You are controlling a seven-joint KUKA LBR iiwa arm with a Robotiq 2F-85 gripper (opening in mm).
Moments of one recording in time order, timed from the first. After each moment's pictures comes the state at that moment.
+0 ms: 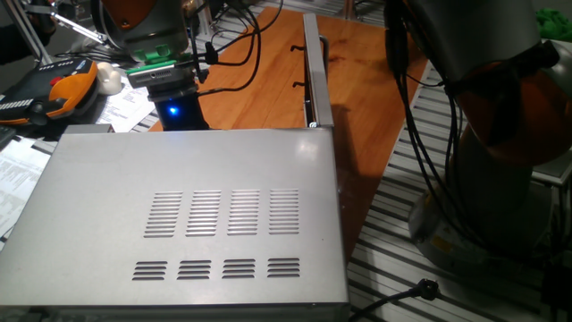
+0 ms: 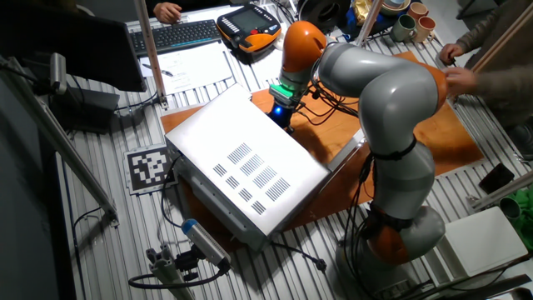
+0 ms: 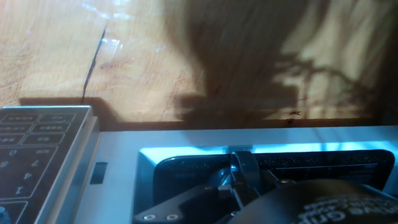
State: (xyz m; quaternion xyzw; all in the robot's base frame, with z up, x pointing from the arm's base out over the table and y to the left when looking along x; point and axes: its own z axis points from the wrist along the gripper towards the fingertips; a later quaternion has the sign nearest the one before) arm 0.480 0.198 0.143 -0.49 -0.84 -0.05 0.23
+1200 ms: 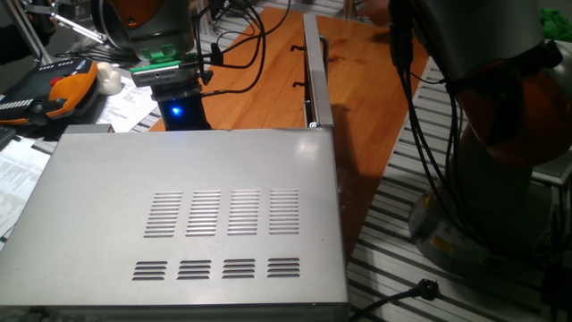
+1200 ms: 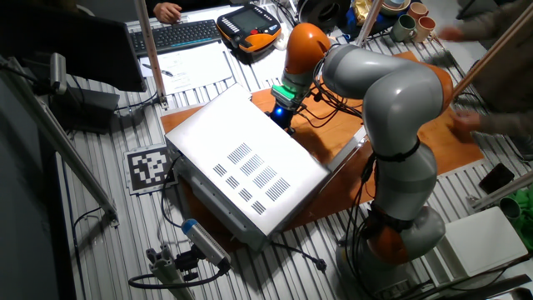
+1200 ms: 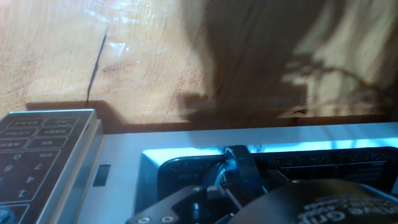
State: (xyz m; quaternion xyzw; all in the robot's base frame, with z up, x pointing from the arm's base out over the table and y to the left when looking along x) arm 0.480 0.199 0.142 -0.50 -0.83 -0.07 0.22
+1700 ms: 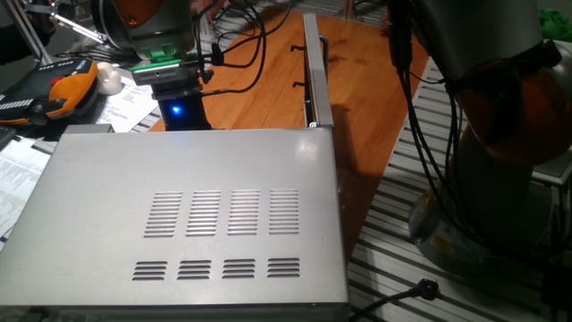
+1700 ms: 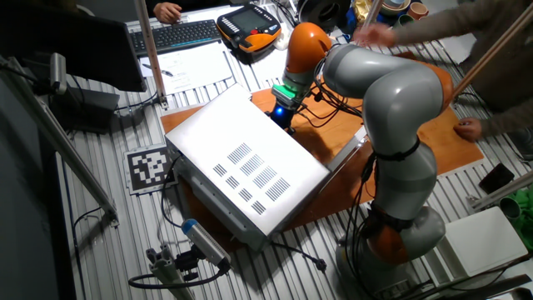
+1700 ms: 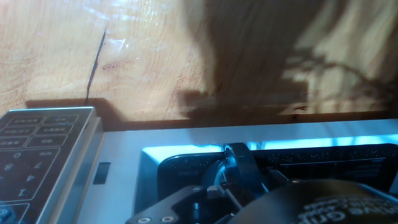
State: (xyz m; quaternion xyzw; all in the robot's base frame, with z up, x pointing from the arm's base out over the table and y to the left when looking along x) arm 0.479 0.200 0.143 -0.50 -0.83 -0.07 0.24
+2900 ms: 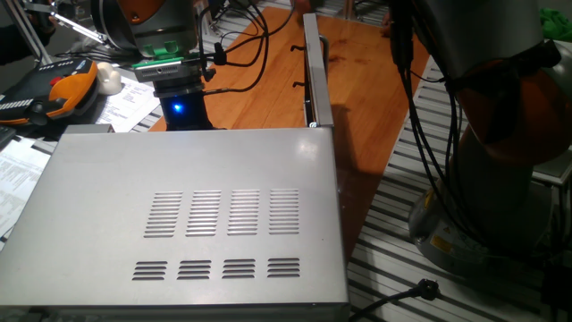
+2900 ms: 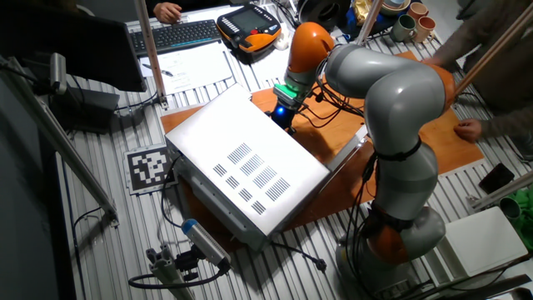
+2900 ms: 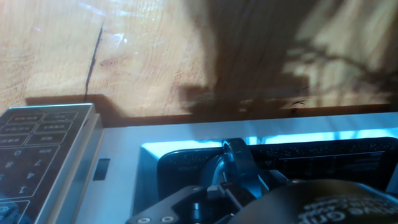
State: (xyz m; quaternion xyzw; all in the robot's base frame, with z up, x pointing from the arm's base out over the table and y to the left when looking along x) arm 0.478 0.200 0.146 -0.51 -0.82 -0.08 0.24
